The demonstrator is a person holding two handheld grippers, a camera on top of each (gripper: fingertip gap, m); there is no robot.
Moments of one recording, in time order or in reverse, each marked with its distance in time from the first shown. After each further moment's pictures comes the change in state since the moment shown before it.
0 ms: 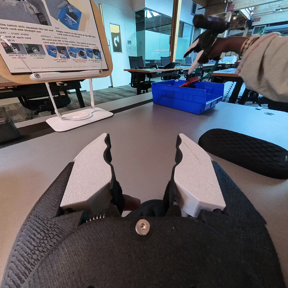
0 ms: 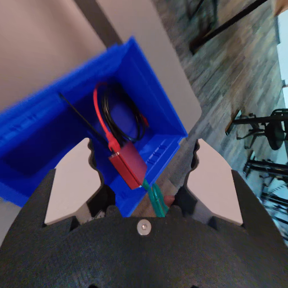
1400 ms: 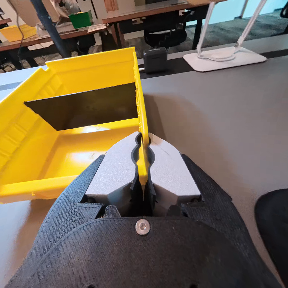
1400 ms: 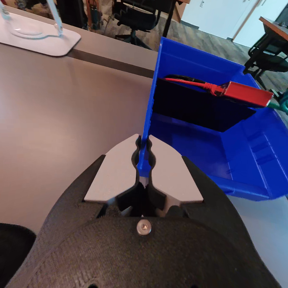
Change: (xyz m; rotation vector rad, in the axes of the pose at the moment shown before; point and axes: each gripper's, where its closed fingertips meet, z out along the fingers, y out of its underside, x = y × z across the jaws) left arm -0.198 0.045 -0.125 -0.348 -0.716 -0.014; right arm -0.198 -0.008 -0.025 0.317 0.299 0.701
